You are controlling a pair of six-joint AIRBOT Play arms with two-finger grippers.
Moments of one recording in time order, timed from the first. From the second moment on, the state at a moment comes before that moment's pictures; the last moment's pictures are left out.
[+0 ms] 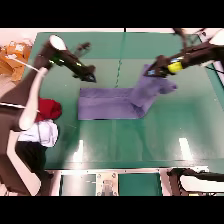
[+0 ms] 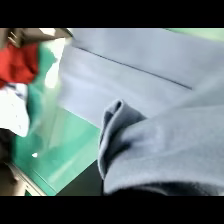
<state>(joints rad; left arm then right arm) -0.17 -1.94 2.05 0.95 -1.52 -1.42 0.09 -1.44 1.59 -0.85 1.42 1.46</state>
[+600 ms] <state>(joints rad) 0.13 -1.84 2.07 1.02 -1.66 -1.43 0.58 -1.78 1.59 -0.69 0.72 1.52</state>
